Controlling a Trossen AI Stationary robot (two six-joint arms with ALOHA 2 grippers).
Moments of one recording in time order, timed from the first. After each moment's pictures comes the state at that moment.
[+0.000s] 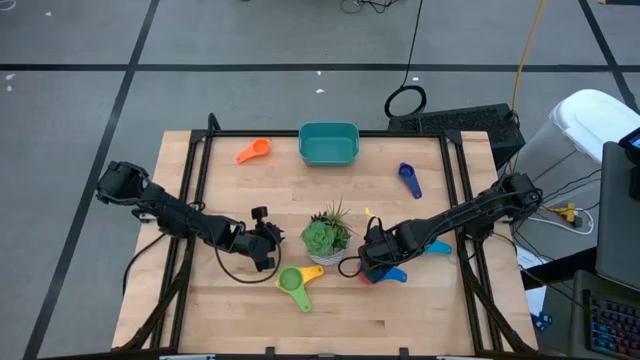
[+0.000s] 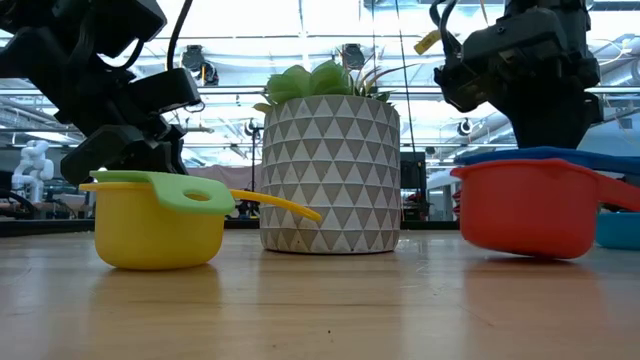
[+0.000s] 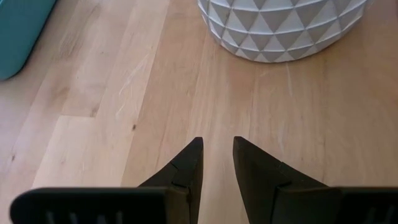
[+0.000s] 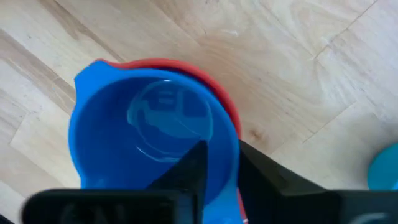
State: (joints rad) left arm -0.34 1.46 0.55 -0.03 -0.50 -0.23; right arm 0.33 1.62 1.07 -0.88 -0.05 1.19
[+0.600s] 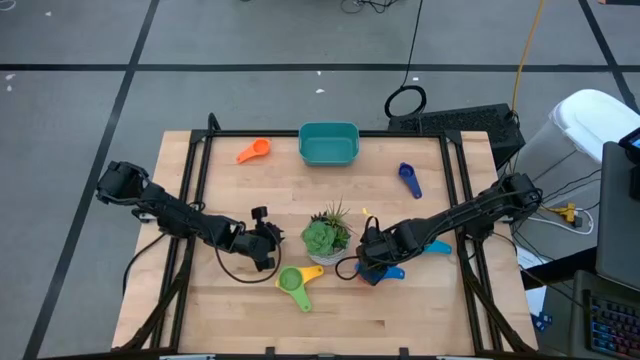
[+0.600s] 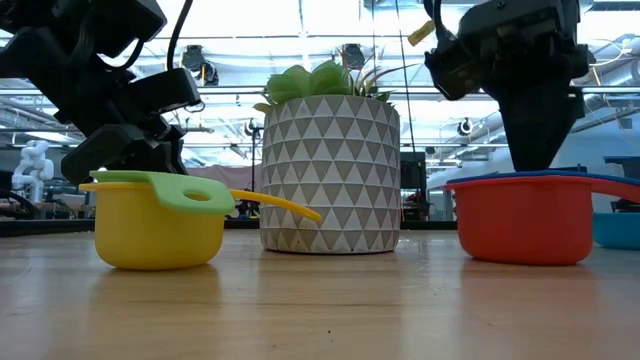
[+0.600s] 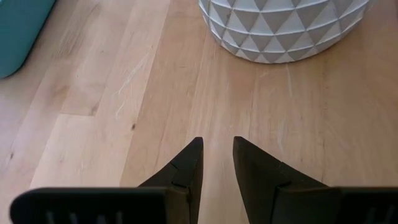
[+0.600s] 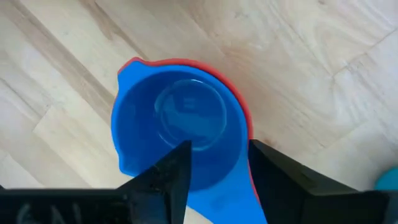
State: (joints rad) left arm -0.34 1.46 0.55 -0.03 -0.50 -0.24; right arm 0.33 1.62 1.11 -0.87 -0.06 1.11
